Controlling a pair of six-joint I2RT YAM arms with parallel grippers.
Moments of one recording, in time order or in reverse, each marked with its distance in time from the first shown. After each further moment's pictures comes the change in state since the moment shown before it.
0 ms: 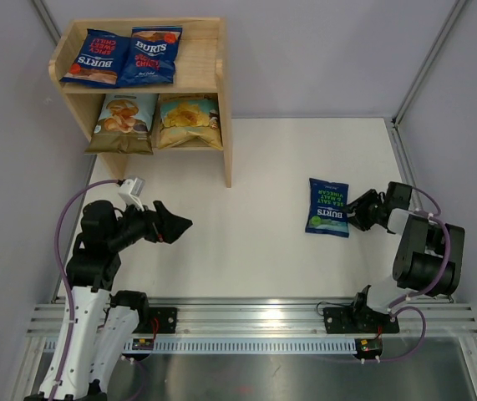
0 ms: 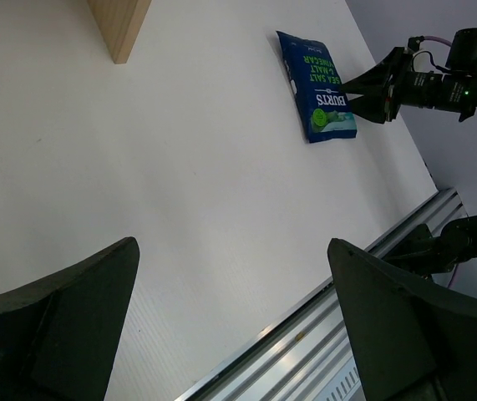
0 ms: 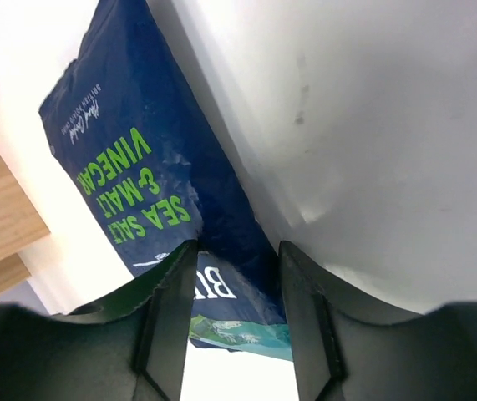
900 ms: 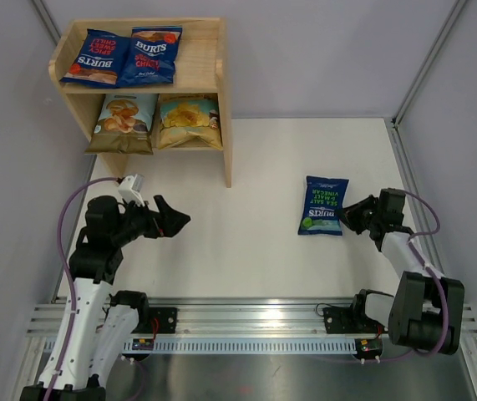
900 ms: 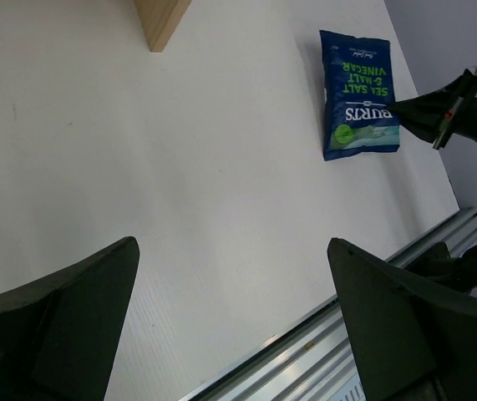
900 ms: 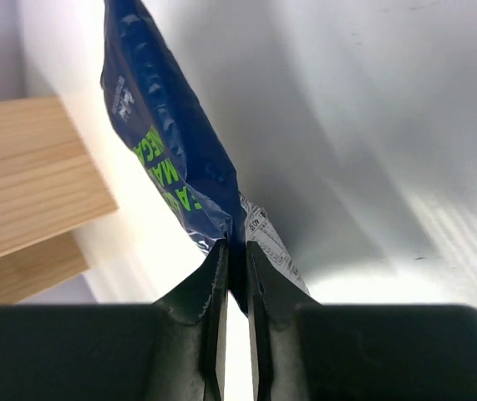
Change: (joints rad) left arm -0.001 0.054 0.000 -0.003 -0.080 -0.013; right arm 0.160 -0.361 -0.146 -0.046 0.087 0.216
